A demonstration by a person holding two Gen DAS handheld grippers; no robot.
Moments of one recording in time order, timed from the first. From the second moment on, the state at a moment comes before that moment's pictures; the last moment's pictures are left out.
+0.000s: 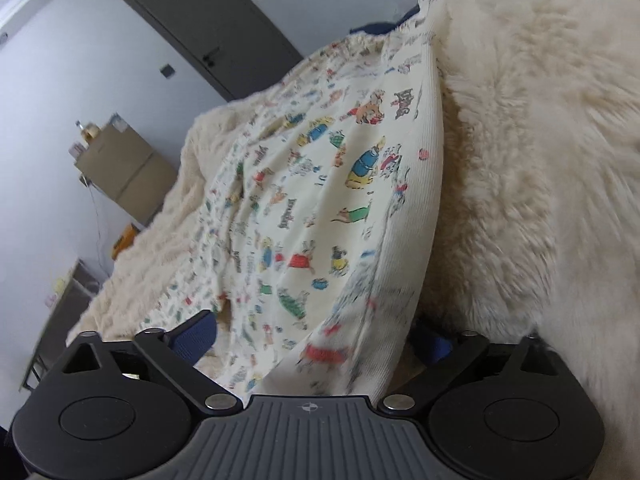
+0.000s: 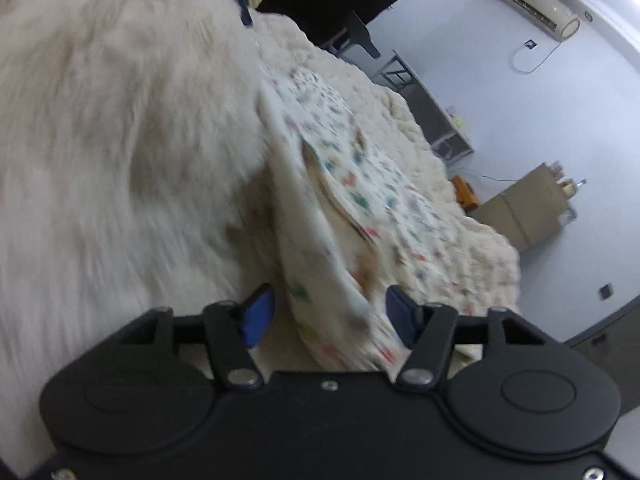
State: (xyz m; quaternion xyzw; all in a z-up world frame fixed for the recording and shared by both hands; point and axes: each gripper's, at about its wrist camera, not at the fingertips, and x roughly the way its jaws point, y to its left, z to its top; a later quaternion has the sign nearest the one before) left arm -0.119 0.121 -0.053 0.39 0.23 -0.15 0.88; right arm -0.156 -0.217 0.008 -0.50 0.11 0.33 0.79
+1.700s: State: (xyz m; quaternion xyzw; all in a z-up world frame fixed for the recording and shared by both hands) left arm 0.246 0.172 0.091 0.24 0.28 -0.07 0.93; right arm 0.089 -0.284 0.050 -0.12 0.25 0.36 0.89
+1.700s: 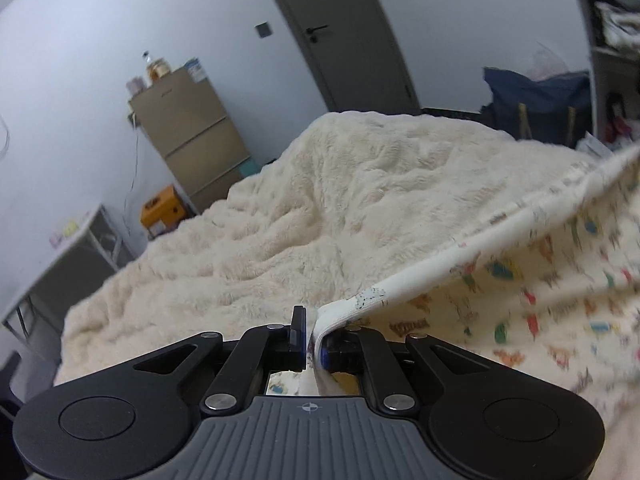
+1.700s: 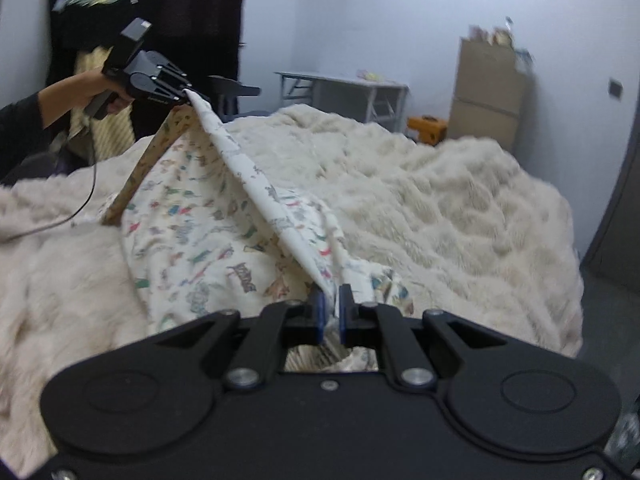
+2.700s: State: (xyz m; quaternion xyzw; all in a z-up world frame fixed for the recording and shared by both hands) left arm 0.247 0.180 0.018 0.10 0.28 0.03 0.95; right arm -0.010 -0.341 0.068 0.14 0.26 0.20 0.93
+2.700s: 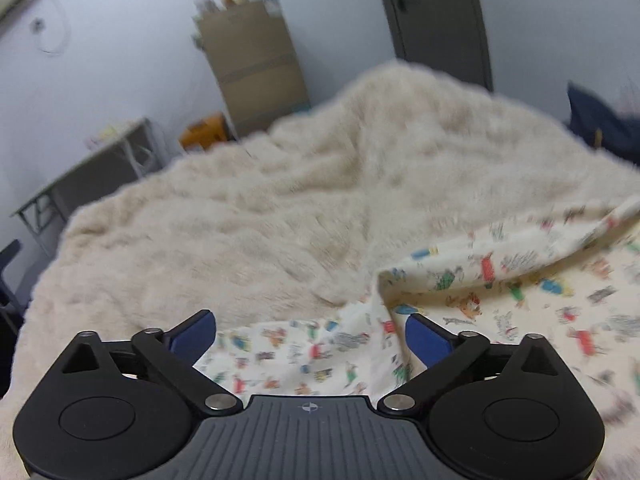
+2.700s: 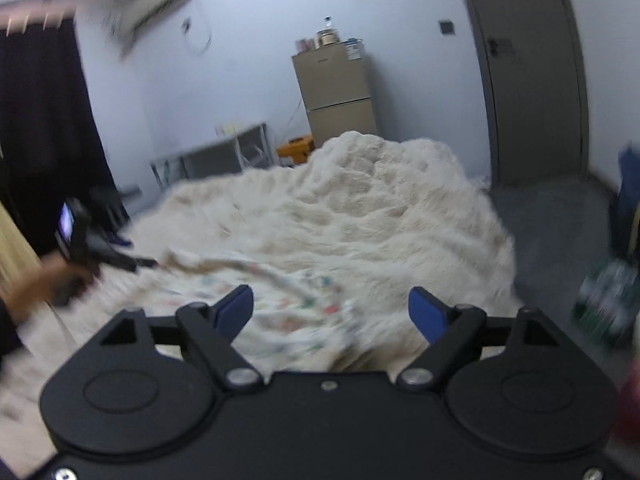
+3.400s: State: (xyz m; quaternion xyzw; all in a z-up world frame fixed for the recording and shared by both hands) left arm 0.035 0.236 -0.099 0.13 0.39 -0.06 0.91; right arm -0.010 -0.263 -0.005 0.17 0.42 0.31 0.84
